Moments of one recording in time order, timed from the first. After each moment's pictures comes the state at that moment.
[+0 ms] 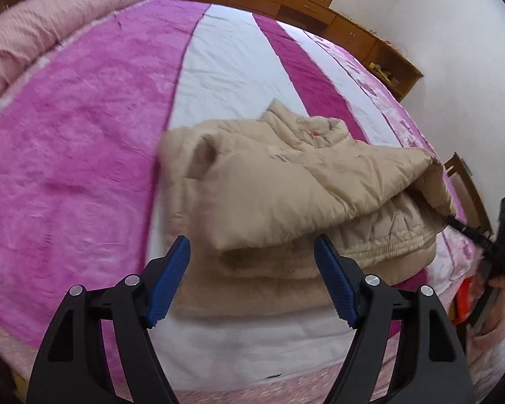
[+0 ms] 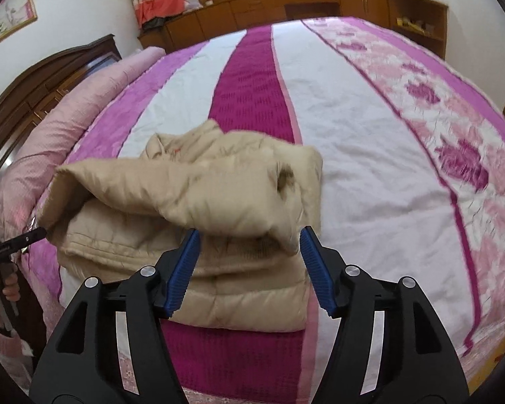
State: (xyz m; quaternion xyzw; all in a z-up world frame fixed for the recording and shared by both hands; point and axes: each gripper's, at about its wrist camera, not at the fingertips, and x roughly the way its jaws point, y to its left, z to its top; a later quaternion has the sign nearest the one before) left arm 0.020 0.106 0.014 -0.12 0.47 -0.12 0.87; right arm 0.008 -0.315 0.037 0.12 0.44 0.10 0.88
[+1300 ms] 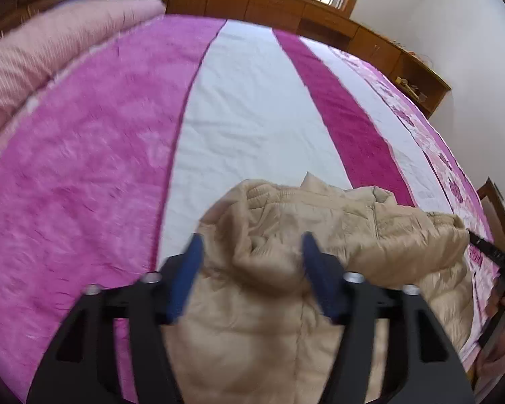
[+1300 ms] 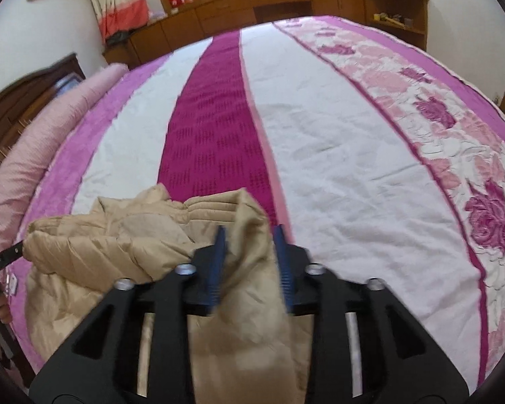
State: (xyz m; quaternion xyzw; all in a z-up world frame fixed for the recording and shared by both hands) left arm 0.152 0.087 0.031 -0.08 0.43 -0.06 0.90; right arm 0.139 -0.339 0.034 0.14 0.41 0.04 0.90
